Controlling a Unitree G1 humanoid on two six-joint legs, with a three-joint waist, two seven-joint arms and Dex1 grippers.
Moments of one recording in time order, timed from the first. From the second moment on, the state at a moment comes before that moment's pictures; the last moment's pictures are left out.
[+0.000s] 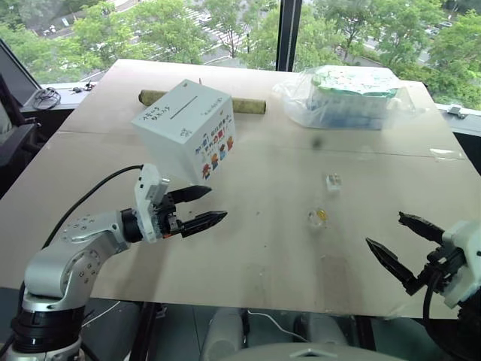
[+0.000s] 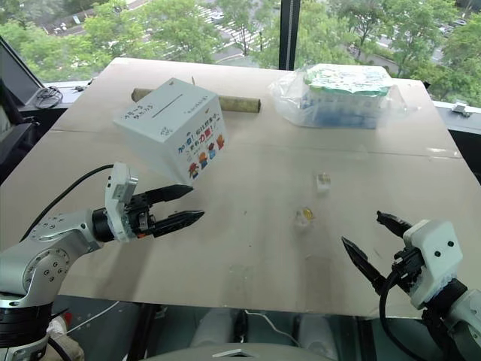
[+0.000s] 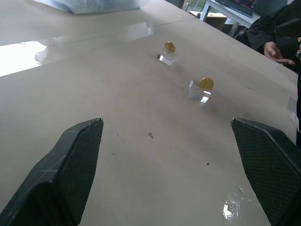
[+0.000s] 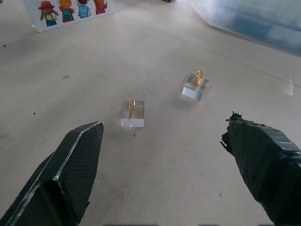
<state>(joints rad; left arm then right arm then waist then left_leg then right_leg) -0.05 0.76 0.25 -0.36 -0.75 0.68 -0.97 0.61 -0.60 -0.54 -1.00 0.72 0.62 0.47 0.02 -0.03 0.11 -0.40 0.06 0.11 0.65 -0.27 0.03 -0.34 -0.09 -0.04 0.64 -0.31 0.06</state>
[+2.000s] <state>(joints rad) -0.21 0.84 0.07 -0.37 -0.69 0.53 -1.20 -0.04 -0.54 0.03 -0.65 0.57 1.00 0.27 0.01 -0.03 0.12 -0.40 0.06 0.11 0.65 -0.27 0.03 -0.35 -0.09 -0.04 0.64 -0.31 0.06</state>
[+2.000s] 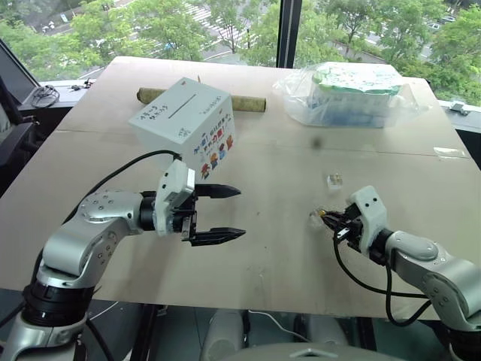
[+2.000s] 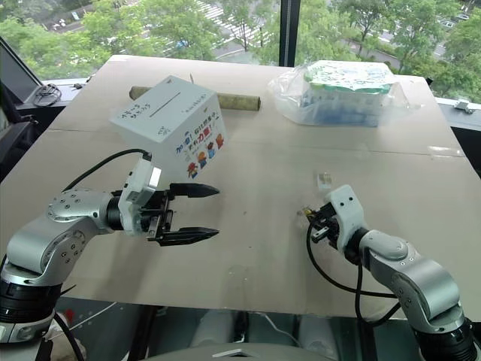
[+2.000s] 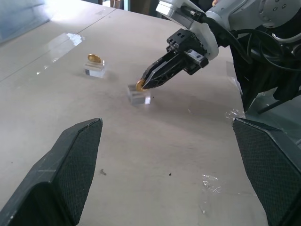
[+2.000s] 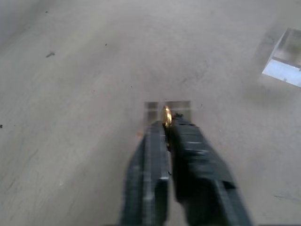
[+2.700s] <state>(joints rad) -0.41 0.73 0.11 -0.32 -0.99 0.89 -1.00 -0.22 -0.44 -0.22 -0.73 1.06 1.03 0.28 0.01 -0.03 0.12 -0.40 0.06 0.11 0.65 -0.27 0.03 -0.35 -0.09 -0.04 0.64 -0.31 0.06</state>
